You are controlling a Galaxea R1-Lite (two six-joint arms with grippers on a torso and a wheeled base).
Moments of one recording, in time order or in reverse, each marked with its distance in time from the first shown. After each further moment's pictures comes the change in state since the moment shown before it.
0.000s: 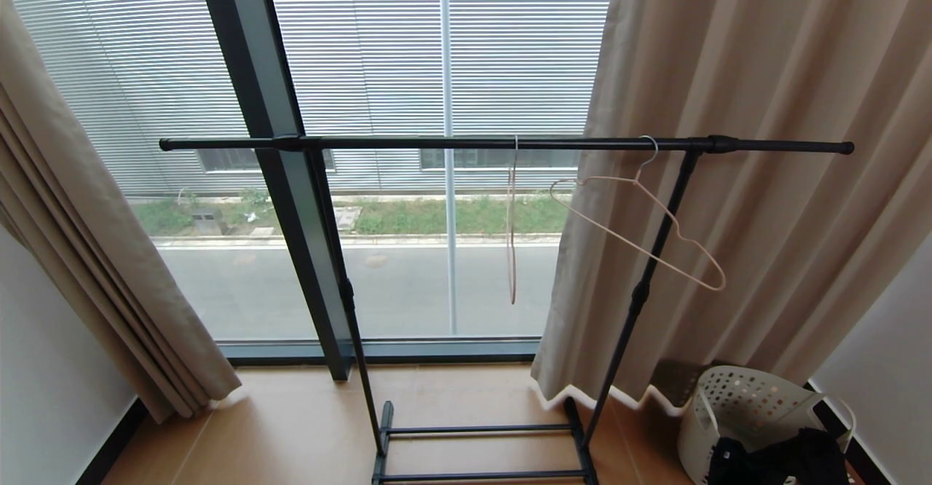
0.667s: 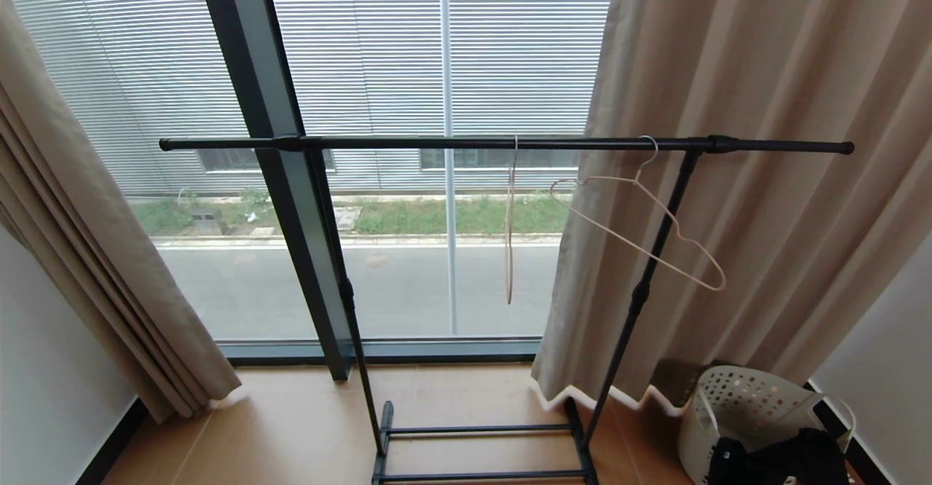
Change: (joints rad) left arm -0.001 0.000 0.000 0.000 0.000 0.000; right arm 0.000 0.000 0.000 0.000 -0.005 0.008
